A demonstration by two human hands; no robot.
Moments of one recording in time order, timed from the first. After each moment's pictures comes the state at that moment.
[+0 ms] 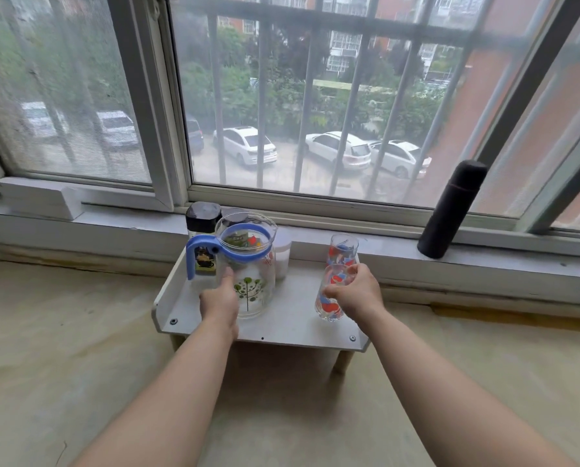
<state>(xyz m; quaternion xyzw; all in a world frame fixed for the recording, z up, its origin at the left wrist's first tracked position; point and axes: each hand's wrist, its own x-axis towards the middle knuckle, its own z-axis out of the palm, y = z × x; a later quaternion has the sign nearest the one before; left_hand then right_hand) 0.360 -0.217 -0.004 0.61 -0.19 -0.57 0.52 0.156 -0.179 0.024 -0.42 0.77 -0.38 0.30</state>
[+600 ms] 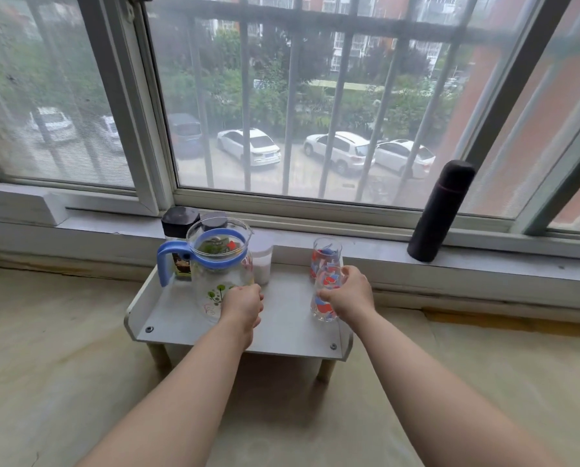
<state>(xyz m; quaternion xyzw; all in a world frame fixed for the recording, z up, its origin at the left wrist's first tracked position) 0.291 -0.207 0.009 0.62 -0.27 -0.60 0.42 0.118 -0.199 0.009 -0.44 0.77 -0.35 0.29</state>
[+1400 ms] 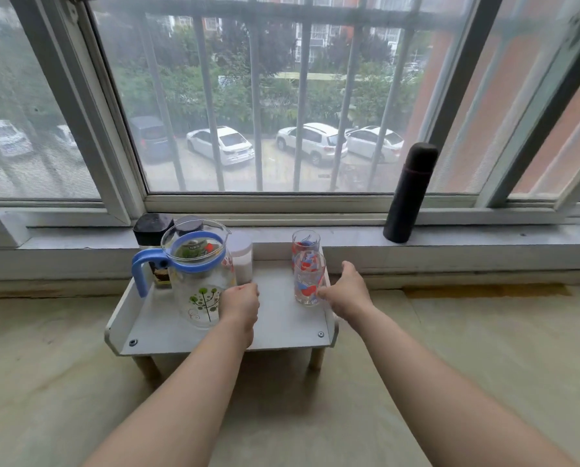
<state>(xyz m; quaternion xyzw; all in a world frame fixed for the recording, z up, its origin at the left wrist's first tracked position) 0.273 -0.194 0.020 0.63 -0.32 -0.58 0.40 0.107 -0.170 0.022 -0.40 0.79 -0.35 0.31</state>
